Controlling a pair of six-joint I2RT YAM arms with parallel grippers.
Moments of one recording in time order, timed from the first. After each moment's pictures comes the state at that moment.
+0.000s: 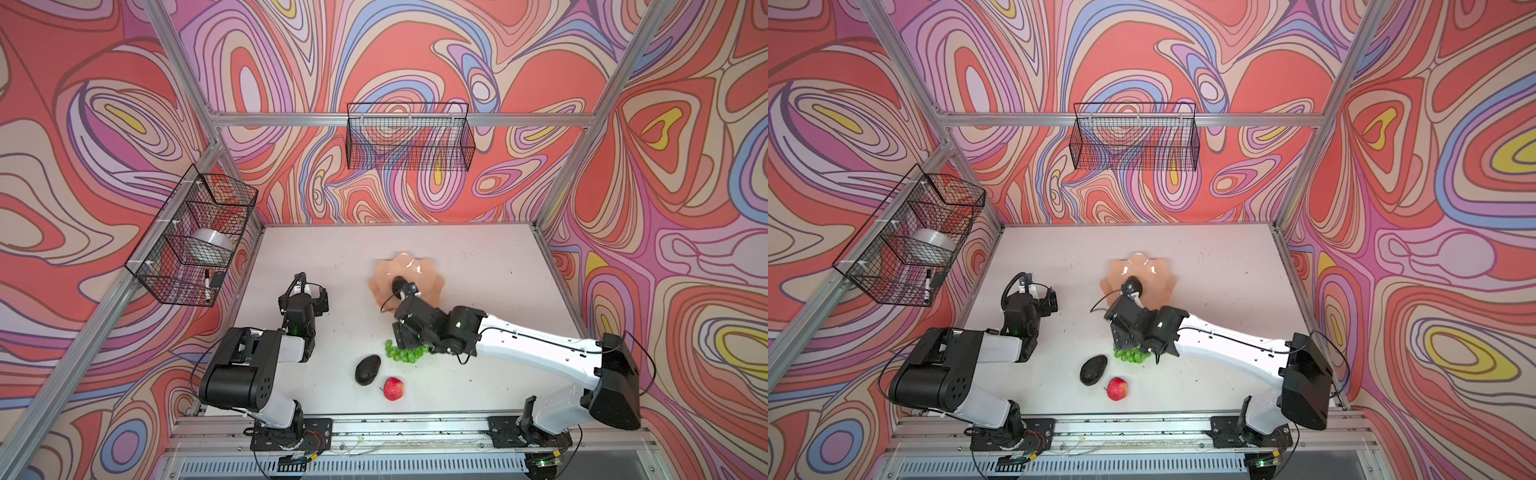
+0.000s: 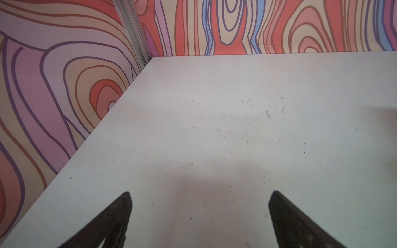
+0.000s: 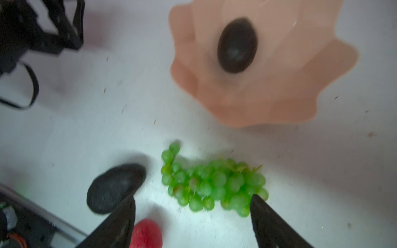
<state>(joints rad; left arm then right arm) -0.09 1.55 0.35 0.84 -0.32 -0.02 1.15 1.49 1.18 -0.78 0.31 0.70</state>
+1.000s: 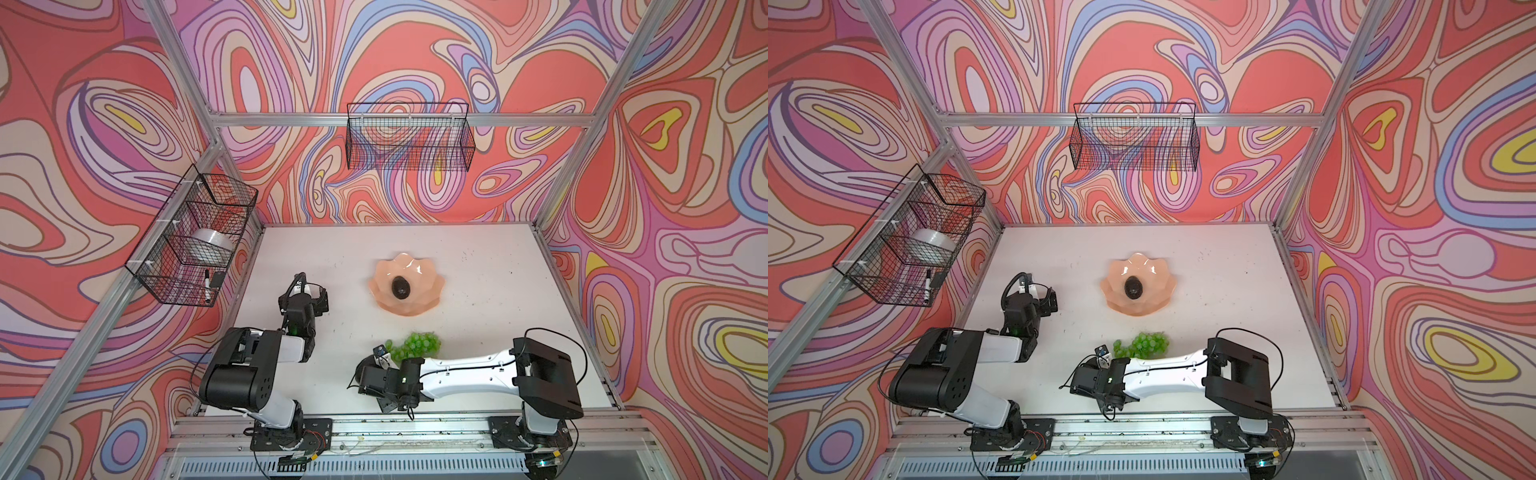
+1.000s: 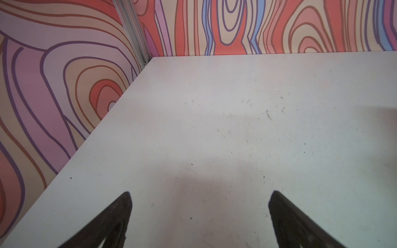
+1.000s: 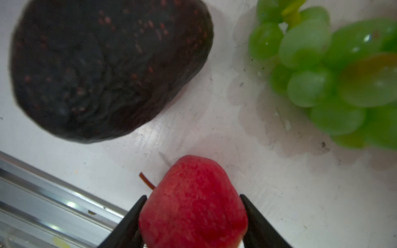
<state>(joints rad) -0.09 1.55 0.35 0.84 -0.32 -0.02 1.38 1.83 1.19 -0.72 0.19 0.93</state>
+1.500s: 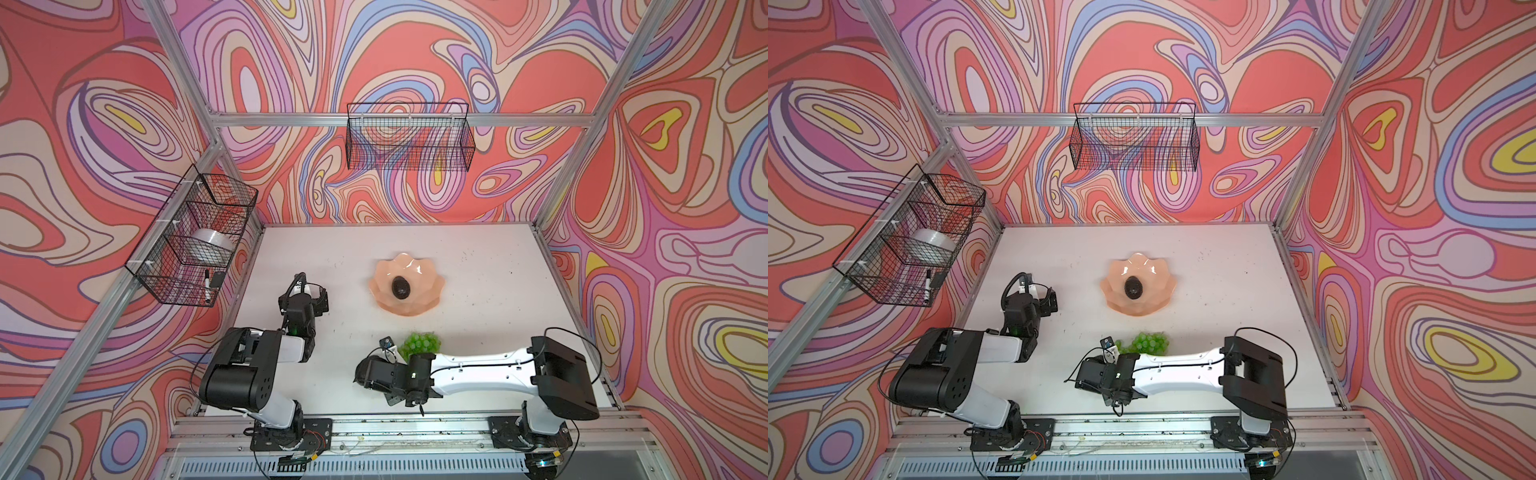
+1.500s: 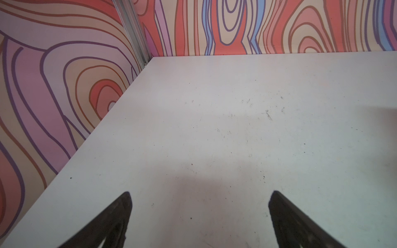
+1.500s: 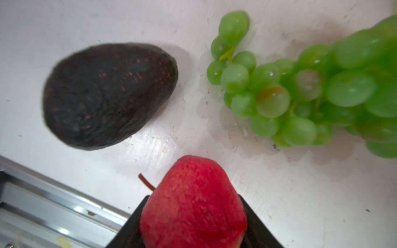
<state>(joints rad) -0.09 1.55 0.35 0.84 -0.32 -0.02 1.36 1.69 1.17 -0.77 0.27 0.93</state>
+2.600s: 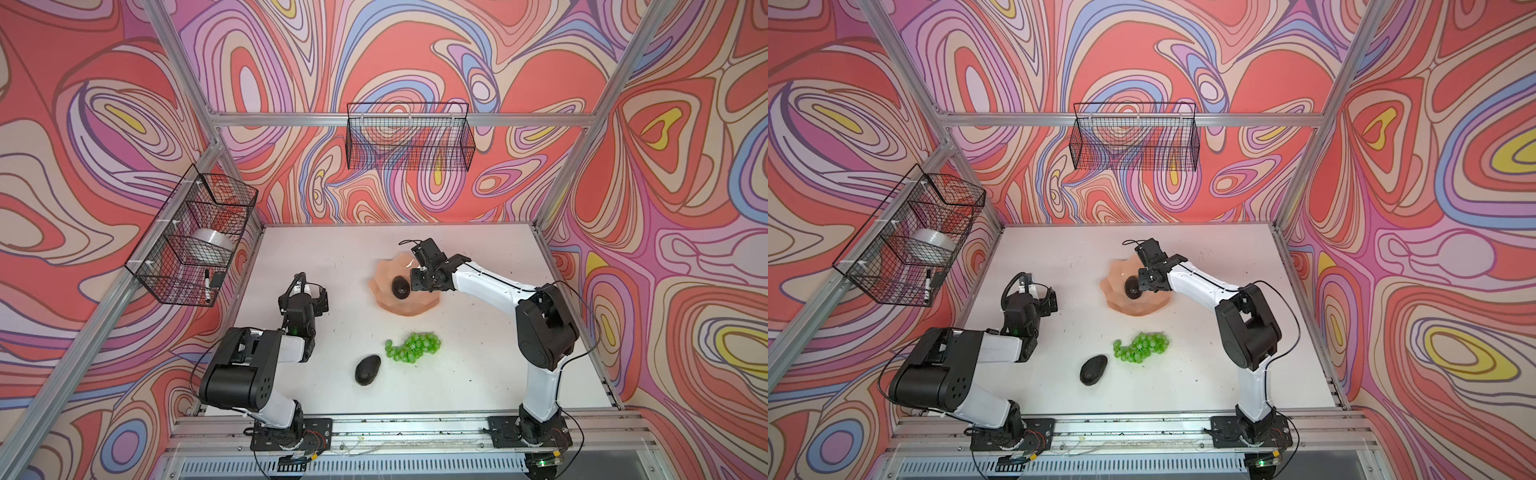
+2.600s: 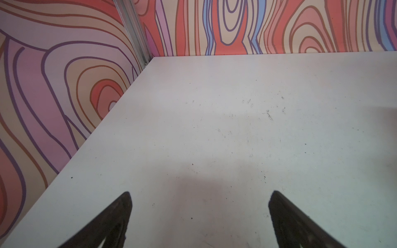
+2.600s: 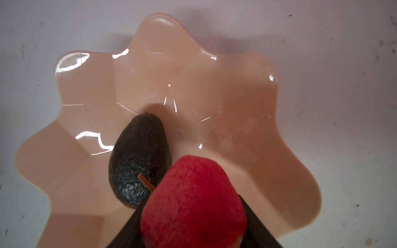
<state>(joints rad) -0.09 1.55 0.35 0.84 -0.33 -0.02 0.57 1.96 1.51 -0.58 0.12 0.46</state>
